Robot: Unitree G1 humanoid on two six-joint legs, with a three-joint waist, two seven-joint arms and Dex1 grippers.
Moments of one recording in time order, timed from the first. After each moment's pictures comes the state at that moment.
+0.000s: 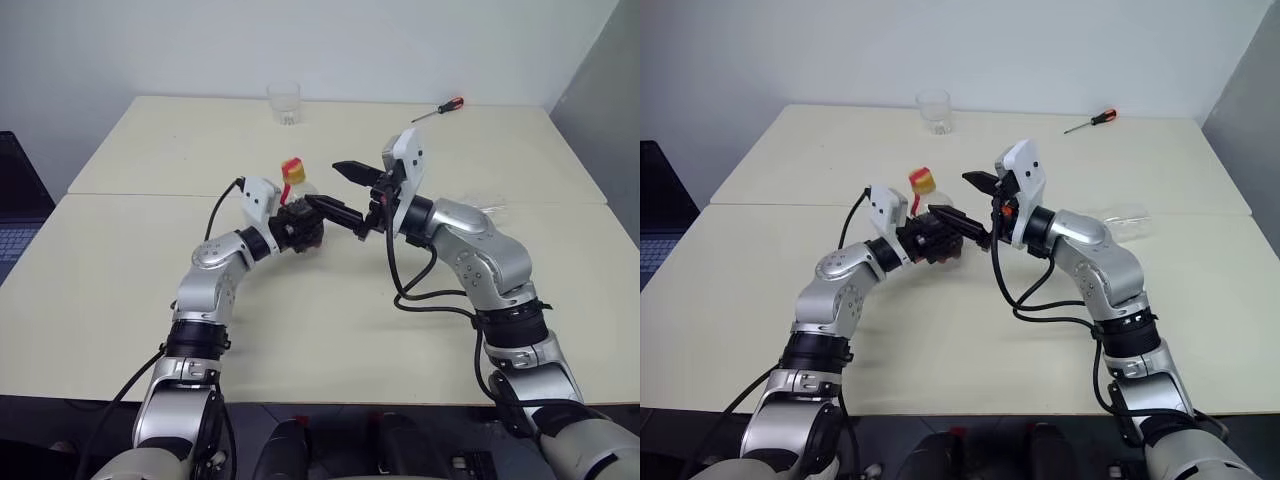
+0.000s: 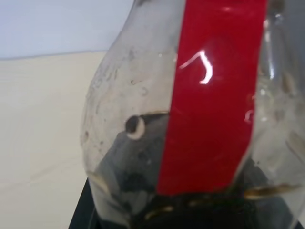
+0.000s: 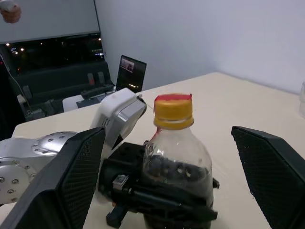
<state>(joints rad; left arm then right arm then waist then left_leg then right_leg) -0.61 0.32 0.04 0.31 -0.31 0.25 -0.79 -0.77 -0.23 0.14 -0.04 0.49 0.55 0.65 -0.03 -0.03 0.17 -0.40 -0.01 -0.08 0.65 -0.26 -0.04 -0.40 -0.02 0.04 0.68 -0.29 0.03</state>
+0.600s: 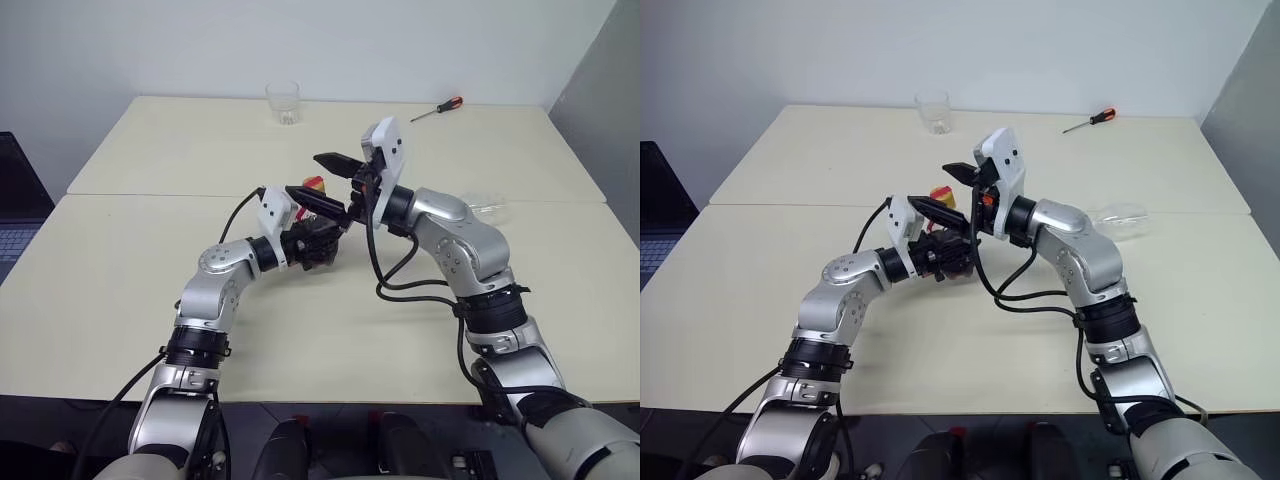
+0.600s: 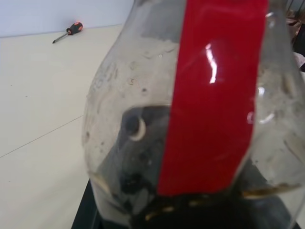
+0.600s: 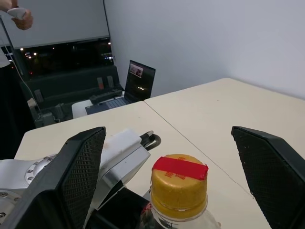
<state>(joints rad) -0.59 0.33 -0.02 0.24 -0.31 0.30 -0.90 -0.85 -0.15 0.14 0.06 0.45 0.53 0.68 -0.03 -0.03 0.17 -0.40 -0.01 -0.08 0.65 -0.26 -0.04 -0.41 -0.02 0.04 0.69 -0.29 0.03</state>
